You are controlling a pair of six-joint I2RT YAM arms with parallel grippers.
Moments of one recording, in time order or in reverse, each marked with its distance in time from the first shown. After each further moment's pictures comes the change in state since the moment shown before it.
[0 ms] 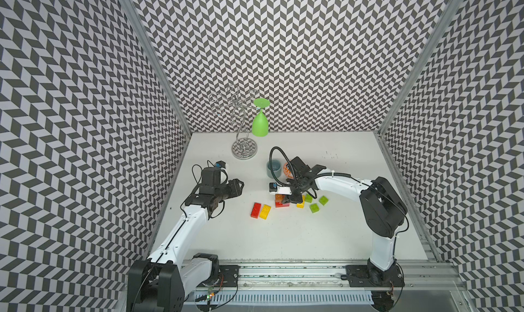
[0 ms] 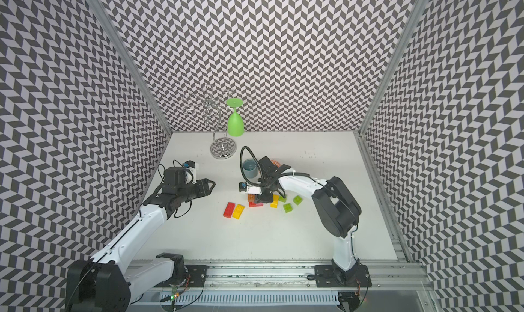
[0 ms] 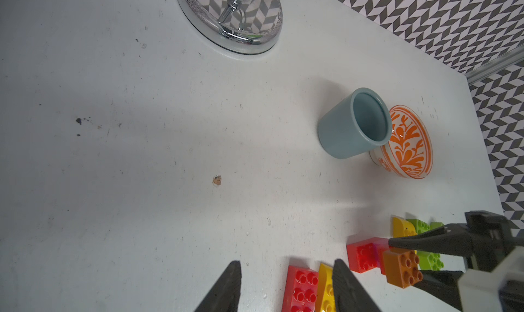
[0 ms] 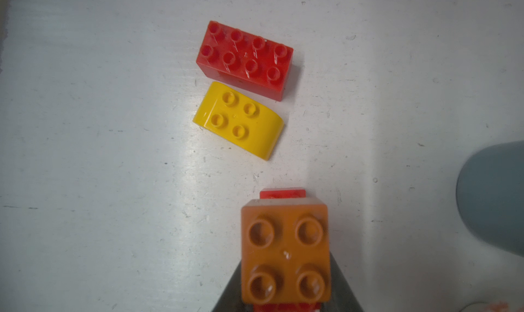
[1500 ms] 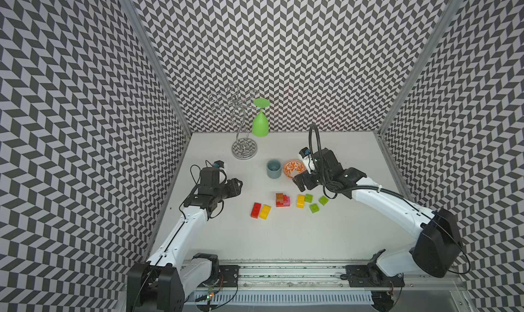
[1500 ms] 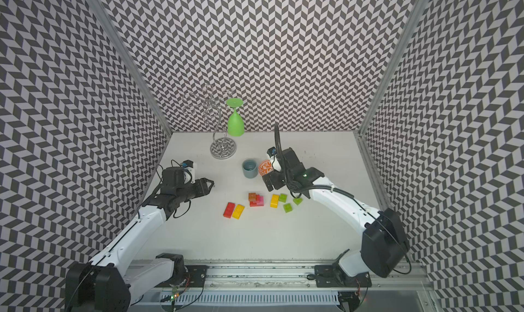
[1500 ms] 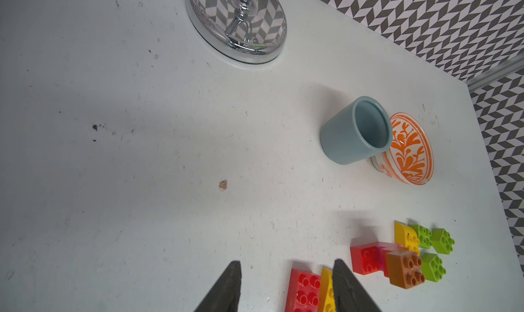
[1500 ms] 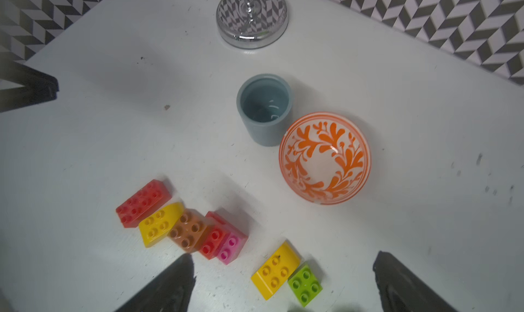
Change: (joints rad) left arm 0.007 -0.018 0.000 0.000 -0.016 0.000; right arm -0.019 -0.491 -0.250 0.175 0.388 1.027
